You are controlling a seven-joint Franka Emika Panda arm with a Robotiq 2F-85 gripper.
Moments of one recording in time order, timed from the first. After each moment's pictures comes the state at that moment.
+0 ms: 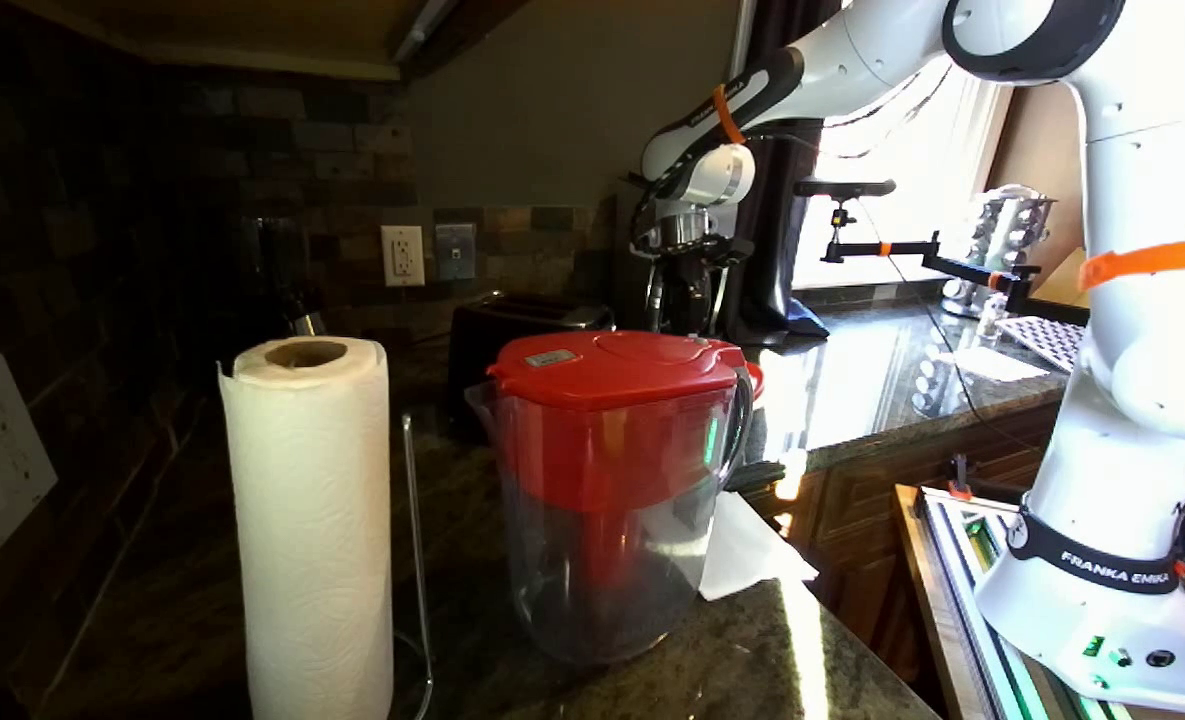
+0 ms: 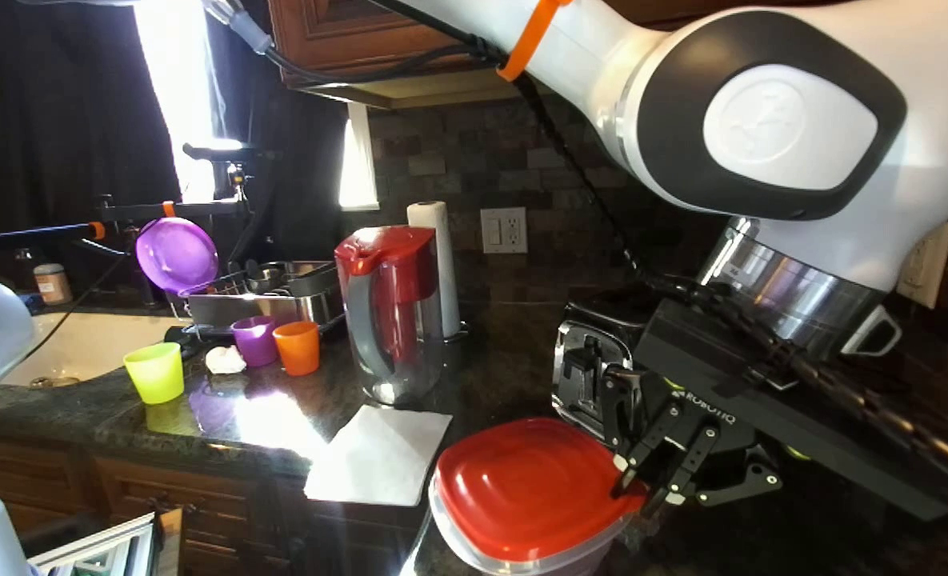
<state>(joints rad) -0.33 0.29 -0.22 -1.88 0.23 1.80 -1.16</state>
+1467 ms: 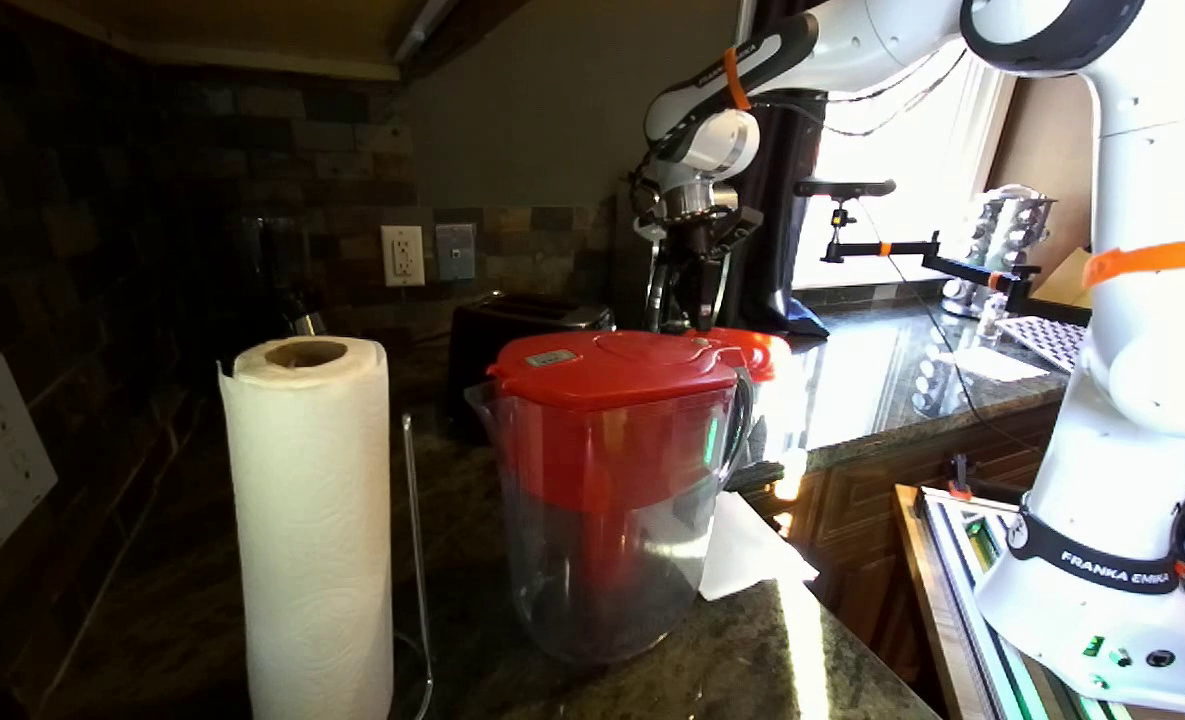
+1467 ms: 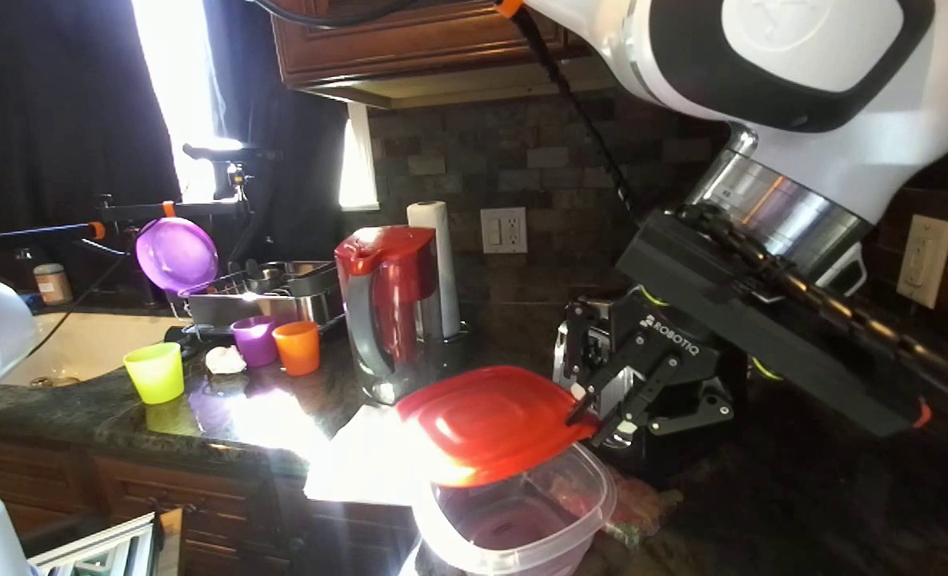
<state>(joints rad) -0.34 0.24 -0.21 -1.82 0.27 1.56 -1.21</state>
